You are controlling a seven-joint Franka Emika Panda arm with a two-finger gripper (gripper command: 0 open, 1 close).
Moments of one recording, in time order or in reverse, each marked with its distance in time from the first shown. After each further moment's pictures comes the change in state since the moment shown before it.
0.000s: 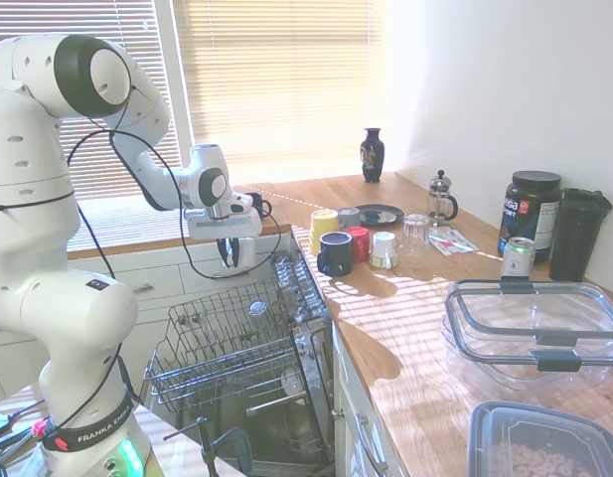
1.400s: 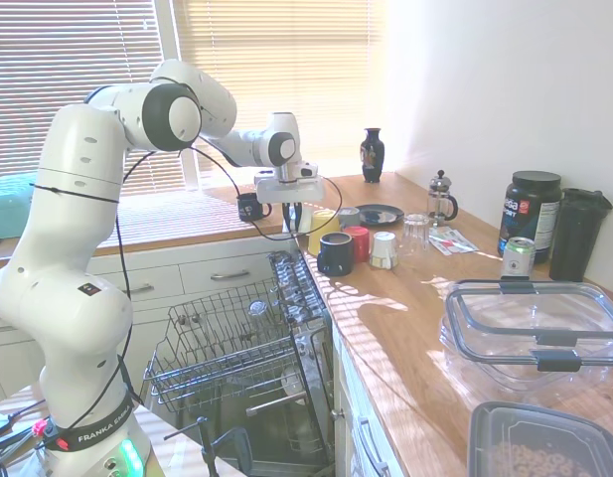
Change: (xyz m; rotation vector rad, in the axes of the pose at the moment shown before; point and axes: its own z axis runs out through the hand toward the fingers) arm 0.216 0.014 -0.020 -0.031 -0.053 0.035
